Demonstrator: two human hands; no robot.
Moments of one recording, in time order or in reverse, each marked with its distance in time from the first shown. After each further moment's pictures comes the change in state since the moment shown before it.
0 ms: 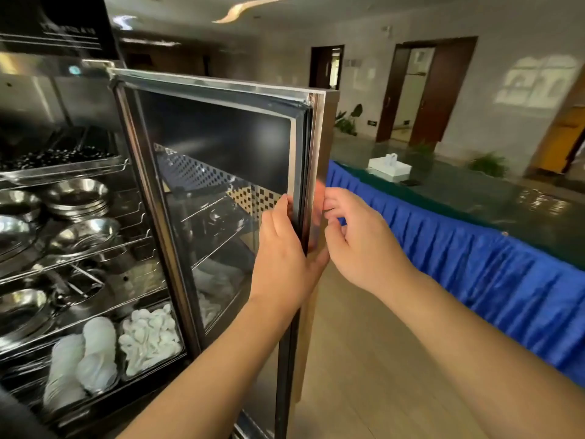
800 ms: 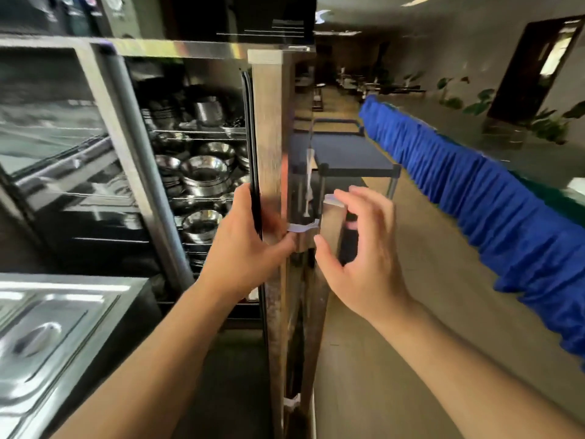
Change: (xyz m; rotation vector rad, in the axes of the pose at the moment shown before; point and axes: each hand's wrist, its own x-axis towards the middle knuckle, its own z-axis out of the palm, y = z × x) left_hand -0.095 -0.021 -0.181 0.226 0.248 -0.254; right_hand -0.050 -0.082 0.094 0.566 0.104 -0.489
